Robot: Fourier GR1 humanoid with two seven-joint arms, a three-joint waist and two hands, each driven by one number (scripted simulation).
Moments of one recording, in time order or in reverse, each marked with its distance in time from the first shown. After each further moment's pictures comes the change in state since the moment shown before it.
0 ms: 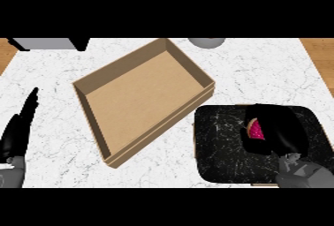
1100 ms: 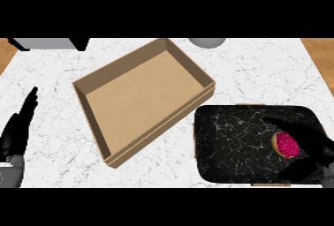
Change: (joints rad) left arm -0.014 0.033 -0.024 0.047 0.043 0.020 -0.031; right arm 0.124 -0.201 -0.174 0.215 -0.458 0.192 -0.297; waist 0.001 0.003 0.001
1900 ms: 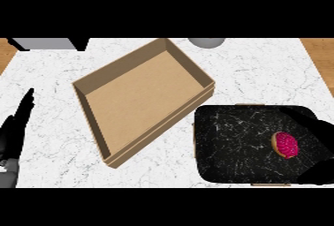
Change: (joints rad) left arm 0.038 0.062 -0.064 -0.059 0.068 0.045 0.034; right arm 0.024 -0.146 -0.026 -0.009 -0.177 -0.065 -0.141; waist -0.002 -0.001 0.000
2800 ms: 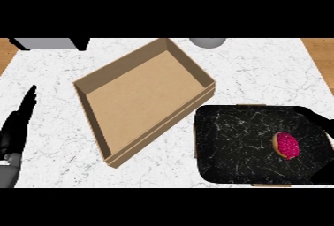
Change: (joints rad) left arm -0.055 0.075 -0.104 0.091 0.115 0.079 -0.033; right arm -0.018 -0.178 0.109 0.104 -0.125 -0.137 0.017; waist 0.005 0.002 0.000
